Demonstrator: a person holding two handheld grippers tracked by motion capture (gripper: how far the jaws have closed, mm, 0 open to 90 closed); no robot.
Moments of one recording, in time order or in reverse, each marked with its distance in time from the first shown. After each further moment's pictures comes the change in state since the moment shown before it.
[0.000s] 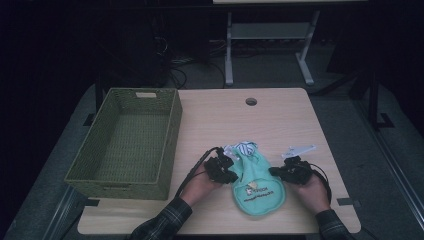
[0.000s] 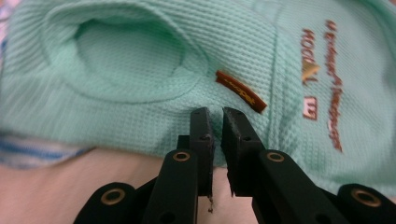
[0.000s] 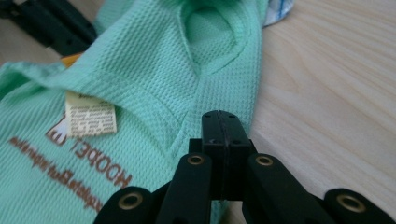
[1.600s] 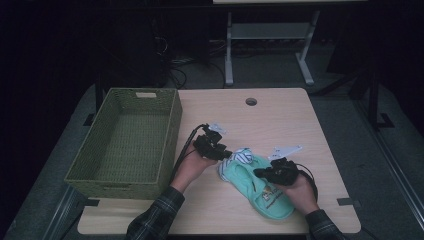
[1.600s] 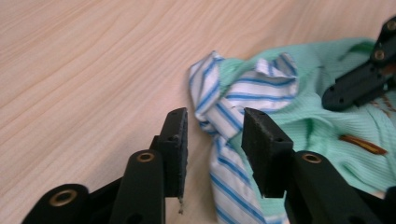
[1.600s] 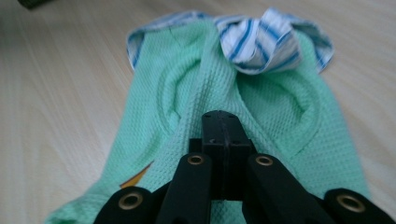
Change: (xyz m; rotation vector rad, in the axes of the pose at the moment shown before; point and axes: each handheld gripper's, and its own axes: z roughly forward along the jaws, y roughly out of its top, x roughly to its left) left arm 0.054 0.019 -0.040 -0.155 0.114 -0.136; right arm 0.032 0.020 0.016 -0.046 0.104 -0.090
